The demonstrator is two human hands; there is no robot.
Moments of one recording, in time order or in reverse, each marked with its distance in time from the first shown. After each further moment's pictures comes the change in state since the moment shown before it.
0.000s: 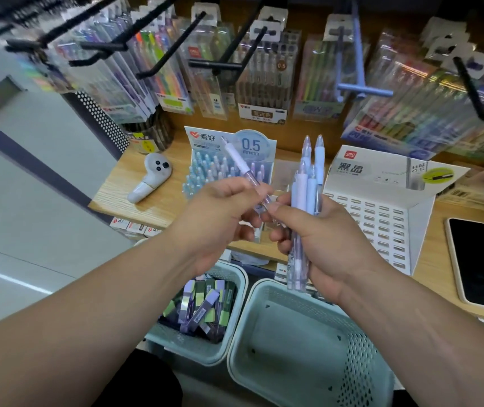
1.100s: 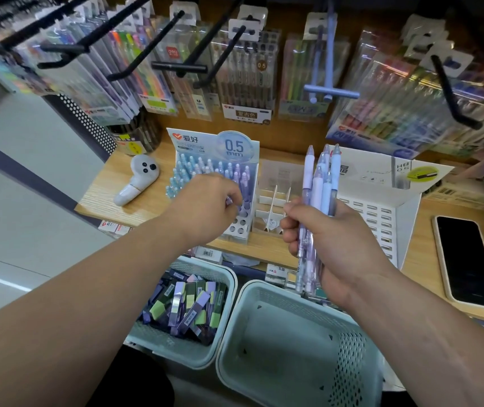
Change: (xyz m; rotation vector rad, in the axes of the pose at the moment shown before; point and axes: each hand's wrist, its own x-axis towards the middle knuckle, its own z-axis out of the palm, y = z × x) left_hand 0.048 -0.007 -0.016 1.279 0.032 0.413; right_hand 0.000 -0.004 -0.031 0.029 0.121 0.017
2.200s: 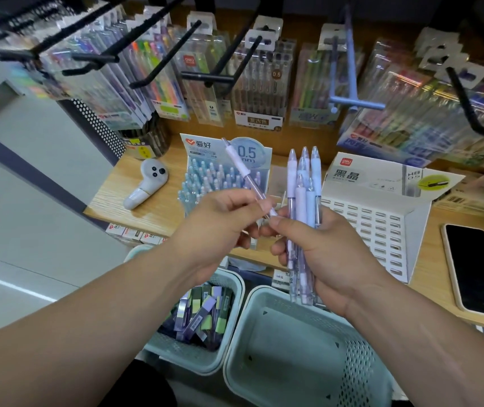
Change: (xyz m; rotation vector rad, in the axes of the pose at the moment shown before) left_hand -0.035 0.028 -0.004 -1.144 -0.082 -0.316; right_hand -0.004 0.004 0.022 -0.087 -0.114 -0.017
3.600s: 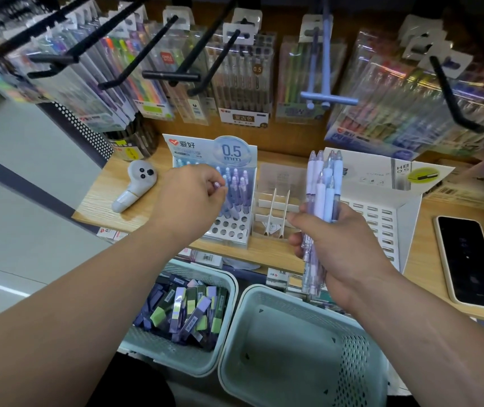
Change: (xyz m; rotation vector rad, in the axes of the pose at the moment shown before) left_hand 0.046 -0.001 -0.028 0.995 0.408 0.368; right_hand 0.013 0.003 -0.029 -0.006 0.219 0.007
